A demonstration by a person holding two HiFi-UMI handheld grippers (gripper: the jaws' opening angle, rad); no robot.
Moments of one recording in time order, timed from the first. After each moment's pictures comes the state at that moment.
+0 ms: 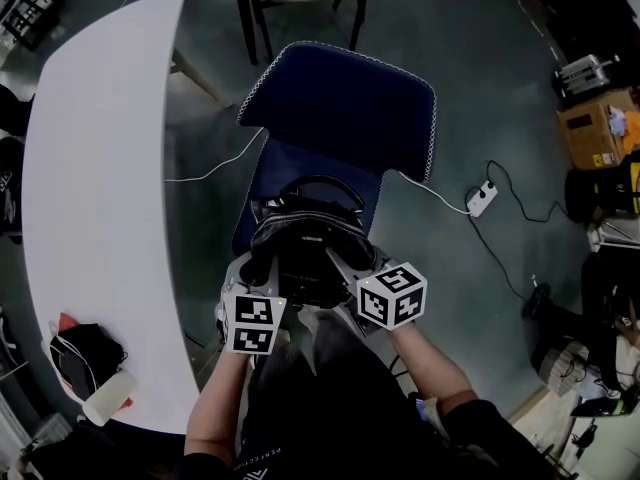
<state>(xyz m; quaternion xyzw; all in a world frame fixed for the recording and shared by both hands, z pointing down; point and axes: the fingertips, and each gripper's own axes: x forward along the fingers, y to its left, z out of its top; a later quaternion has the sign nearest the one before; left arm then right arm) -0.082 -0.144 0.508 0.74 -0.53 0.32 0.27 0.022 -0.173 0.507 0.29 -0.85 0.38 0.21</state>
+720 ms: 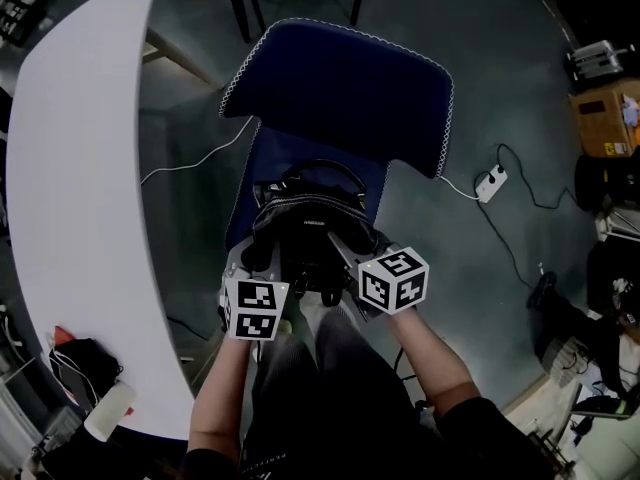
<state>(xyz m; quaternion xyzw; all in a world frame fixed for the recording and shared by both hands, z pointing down) -0.074 -0.183 0.566 0.73 -0.52 0.34 0.29 0.031 -0.212 0.570 0.29 -0.84 0.40 0.22</state>
